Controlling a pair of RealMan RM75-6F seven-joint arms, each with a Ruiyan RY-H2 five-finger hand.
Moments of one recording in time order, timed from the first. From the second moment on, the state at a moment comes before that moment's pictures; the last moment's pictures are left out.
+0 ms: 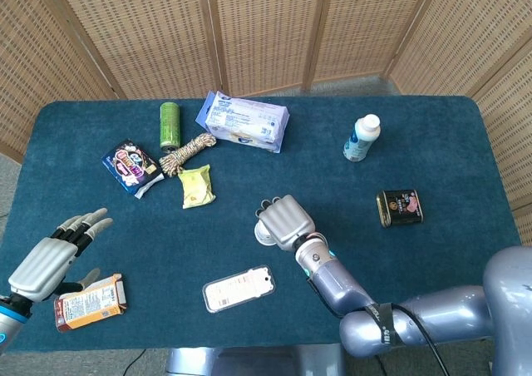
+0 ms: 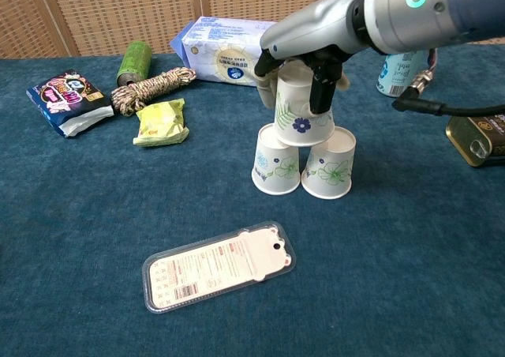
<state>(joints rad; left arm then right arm) -0.28 -0.84 0.07 -1.88 1.65 1.21 -0.13 1.37 -1.29 0.11 -2.05 -0.25 1.06 -0.97</state>
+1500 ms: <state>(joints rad) -0.26 -0.83 0.08 -1.88 1.68 1.27 -0.16 1.36 -1.16 0.06 -2.16 -0.25 1.11 -0.90</state>
